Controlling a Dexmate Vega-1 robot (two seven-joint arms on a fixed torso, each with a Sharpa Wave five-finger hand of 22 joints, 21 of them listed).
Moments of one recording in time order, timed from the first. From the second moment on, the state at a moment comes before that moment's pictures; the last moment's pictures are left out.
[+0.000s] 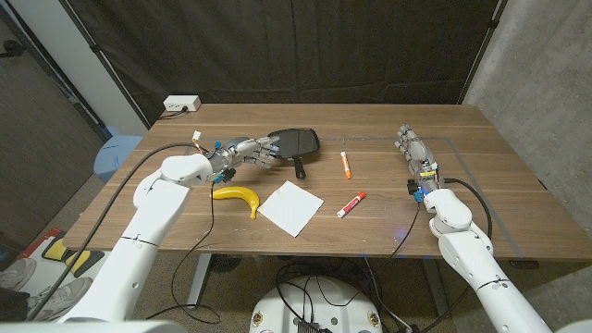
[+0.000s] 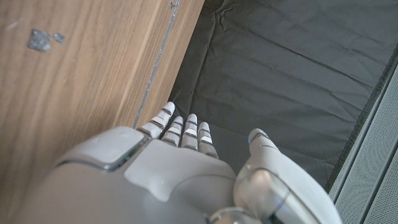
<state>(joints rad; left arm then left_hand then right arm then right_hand) 1.04 0.41 0.03 -1.92 0.05 0.47 -0.47 0.62 -0.03 0.06 -0.10 0.23 0.62 0.06 0.36 0.19 0.64 0.00 0.33 0.21 0.71 -0.07 0.31 0.20 0.63 0.07 0.58 0.17 -1.18 -0.33 -0.05 -1.65 0.28 0.18 -0.04 0.26 0.14 0.31 0.02 0.21 0.04 0.05 0.19 0.18 0.07 0.05 0.20 0.17 -0.04 0.00 0.18 0.17 0.02 -0.03 0.37 0.18</state>
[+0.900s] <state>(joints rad) 0.90 0.47 0.17 -1.87 0.15 0.60 -0.61 0.63 -0.07 0.03 -0.11 0.23 0.59 0.14 0.30 0.19 0.69 0.06 0.30 0.20 0.77 -0.04 0.29 0.18 0.76 0.04 0.58 0.17 -1.17 -0.31 -0.05 -1.60 0.30 0.24 -0.04 0.26 0.14 0.30 0.02 0.21 0.04 0.05 0.19 0.18 0.08 0.04 0.20 0.17 -0.04 0.00 0.18 0.17 0.02 -0.03 0.36 0.18</state>
